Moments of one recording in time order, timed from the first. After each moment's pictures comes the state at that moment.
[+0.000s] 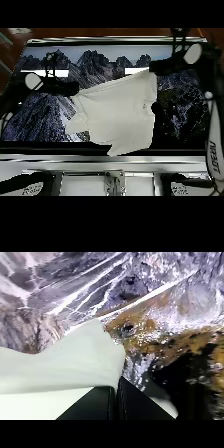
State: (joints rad) left arm -0.25 -1.36 1.29 1.28 -0.94 -1.75; right arm 0.14 -1.52 1.66 -1.42 1.09 1.59
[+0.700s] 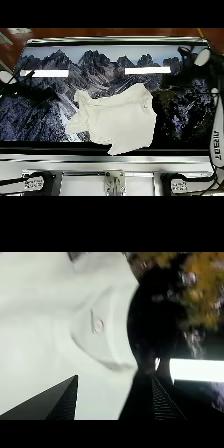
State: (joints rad) left arm 0.18 -1.39 1.23 1.14 -1.34 -1.59; right arm -0.10 -1.55 1.60 -1.33 1.46 1.48
